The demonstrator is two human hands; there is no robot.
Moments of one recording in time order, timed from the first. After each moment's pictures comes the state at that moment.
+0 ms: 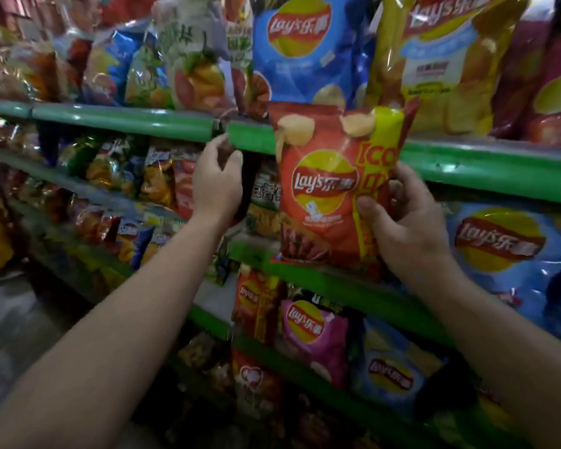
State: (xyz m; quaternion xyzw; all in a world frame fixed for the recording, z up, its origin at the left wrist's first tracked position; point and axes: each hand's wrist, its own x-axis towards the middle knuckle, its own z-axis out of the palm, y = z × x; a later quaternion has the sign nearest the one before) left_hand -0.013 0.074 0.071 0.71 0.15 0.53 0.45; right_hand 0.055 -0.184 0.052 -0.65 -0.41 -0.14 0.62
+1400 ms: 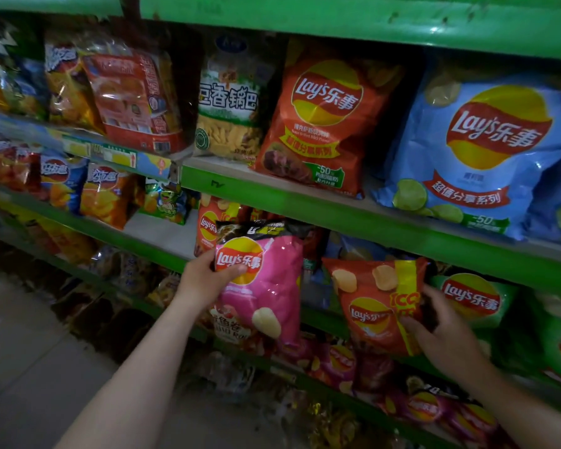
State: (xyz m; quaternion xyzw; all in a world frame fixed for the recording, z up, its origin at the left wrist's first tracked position) left_hand -0.037 0.051 -0.200 0.77 0.22 0.16 0.58; right_hand 0.042 -0.338 -0.184 -0.90 -0.13 0.05 0.41
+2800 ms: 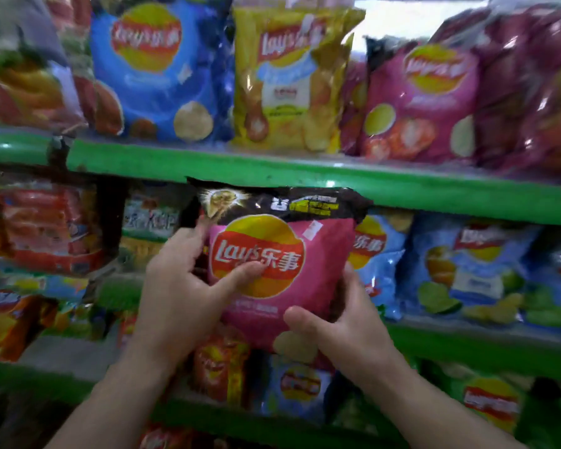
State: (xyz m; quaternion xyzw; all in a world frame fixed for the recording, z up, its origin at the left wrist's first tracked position) left_hand -0.040 -0.069 0.033 0.80 -0.06 0.45 0.39; right_hand -0.002 -0.273 0.010 -0.69 -0.29 -0.04 0.66
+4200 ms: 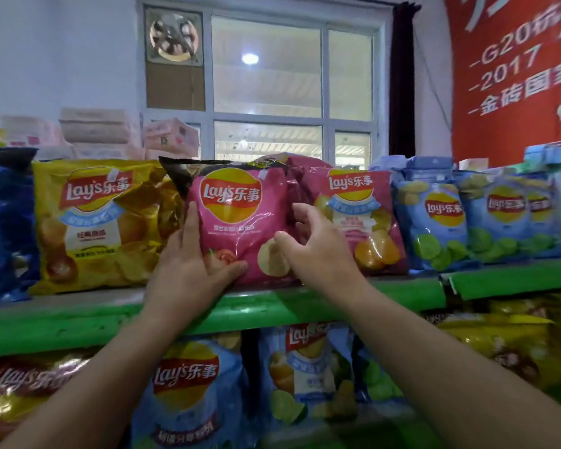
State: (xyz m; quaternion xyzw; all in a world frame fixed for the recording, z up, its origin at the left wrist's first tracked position) left_hand 0.112 -0.247 0.181 0.85 -0.13 0.42 0.30; right_hand 0.082 -0.448 0.205 -0.79 -0.19 -0.42 0.42
